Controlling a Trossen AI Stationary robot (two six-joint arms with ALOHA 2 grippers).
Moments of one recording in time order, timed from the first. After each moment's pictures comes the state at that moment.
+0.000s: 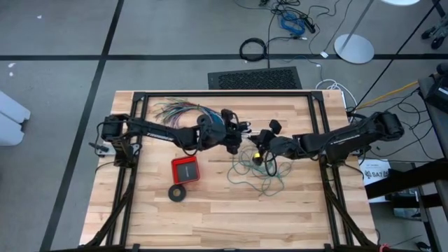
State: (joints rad) left arm 0.04 1.80 1.16 0.35 -0.43 0.71; right arm 0.13 1.26 0.70 0.02 0.60 0.26
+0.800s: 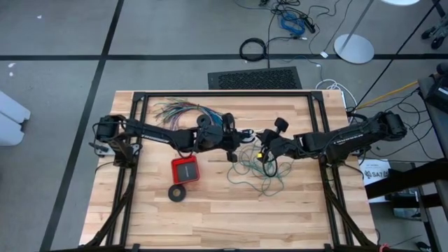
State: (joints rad) left arm -0.02 1.74 1.16 0.32 -0.30 0.50; right arm 0.11 1.22 0.70 -0.19 0.70 0.22
